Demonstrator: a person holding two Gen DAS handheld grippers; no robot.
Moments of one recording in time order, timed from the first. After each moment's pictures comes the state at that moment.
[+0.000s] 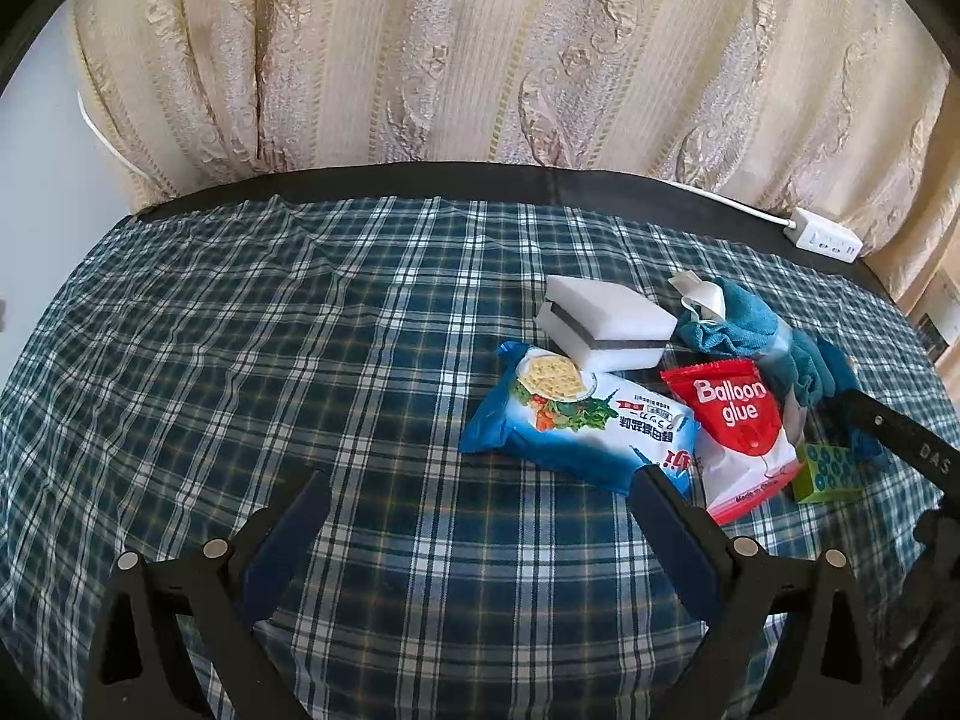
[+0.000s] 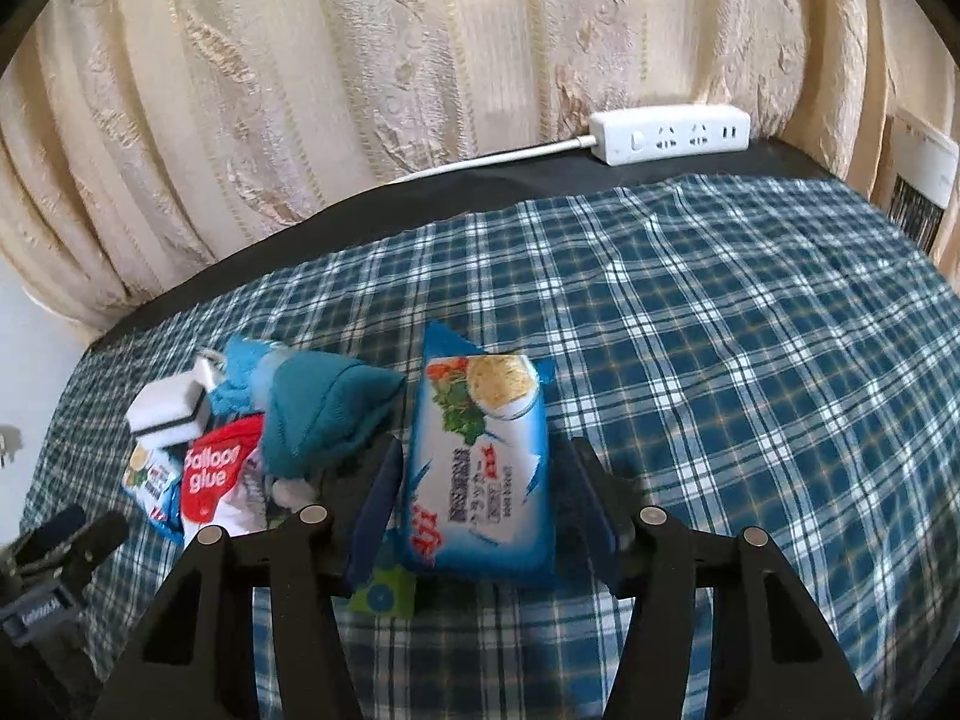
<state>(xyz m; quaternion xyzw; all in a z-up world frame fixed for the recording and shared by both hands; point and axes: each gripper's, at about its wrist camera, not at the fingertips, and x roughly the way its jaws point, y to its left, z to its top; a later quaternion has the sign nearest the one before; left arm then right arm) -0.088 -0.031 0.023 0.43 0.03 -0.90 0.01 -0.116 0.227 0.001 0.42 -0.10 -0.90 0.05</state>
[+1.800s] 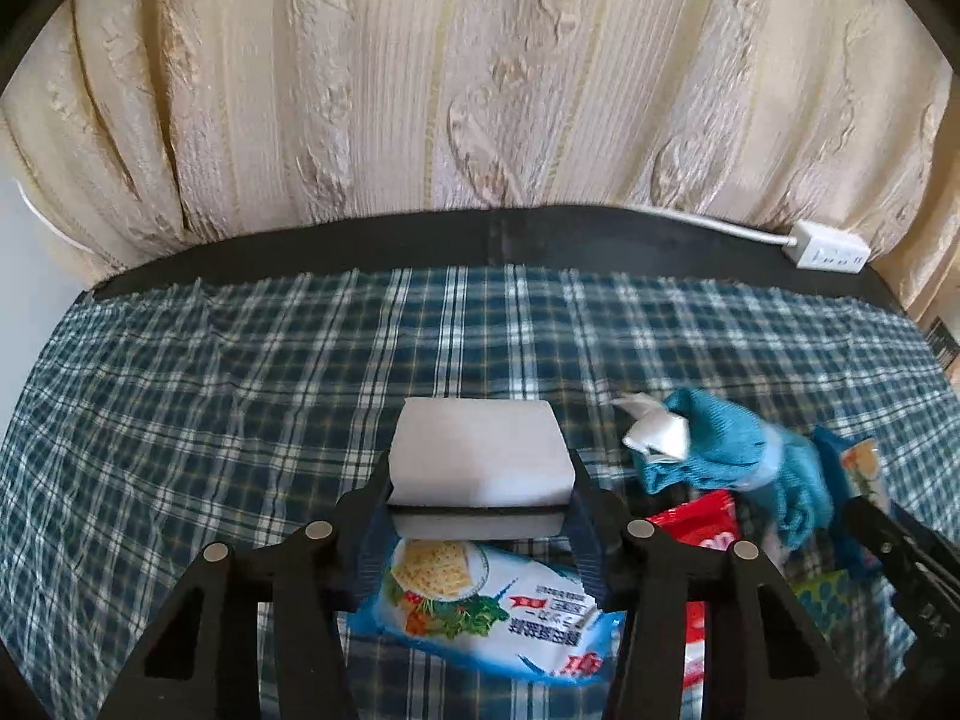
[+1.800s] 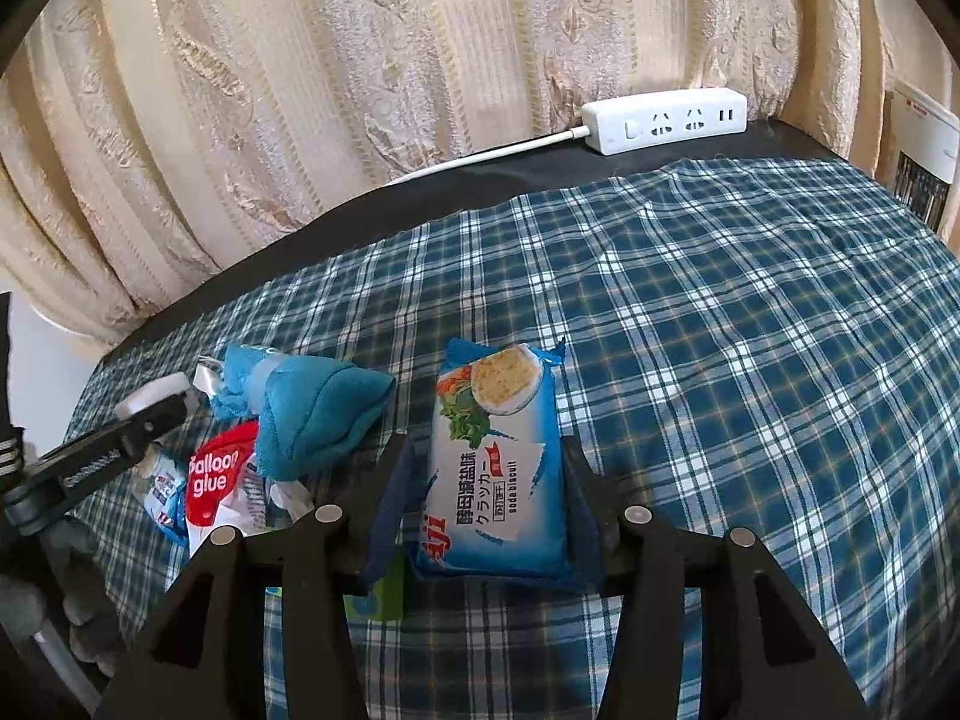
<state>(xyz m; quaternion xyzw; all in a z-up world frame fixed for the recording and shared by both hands) -0.151 0.014 0.035 0.42 0.00 -0.91 0.00 -0.113 0.233 0.000 0.41 -0.12 -0.90 0.06</state>
